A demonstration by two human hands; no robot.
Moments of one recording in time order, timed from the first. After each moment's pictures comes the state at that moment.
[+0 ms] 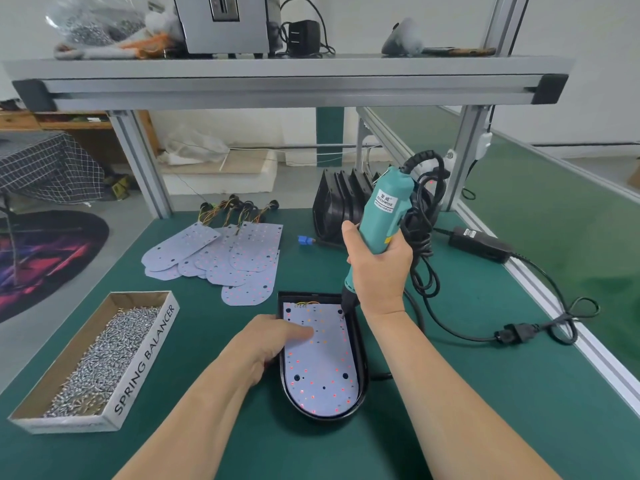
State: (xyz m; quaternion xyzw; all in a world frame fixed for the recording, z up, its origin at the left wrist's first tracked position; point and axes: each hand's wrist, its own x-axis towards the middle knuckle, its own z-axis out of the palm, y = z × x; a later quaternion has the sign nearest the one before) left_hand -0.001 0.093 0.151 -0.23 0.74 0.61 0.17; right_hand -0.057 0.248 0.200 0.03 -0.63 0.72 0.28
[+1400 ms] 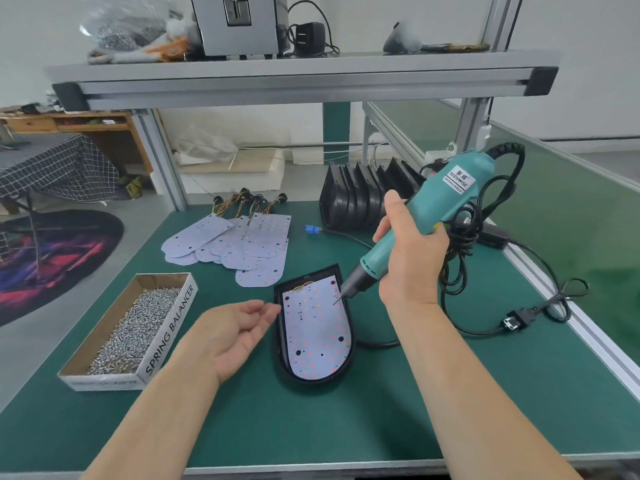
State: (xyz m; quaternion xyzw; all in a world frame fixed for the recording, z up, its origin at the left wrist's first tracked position) left_hand 0.057 0.060 0.182 -0.27 0.44 0.86 0.04; right_hand 0.004 0.265 0.246 0.00 -0.45 0.86 0.22
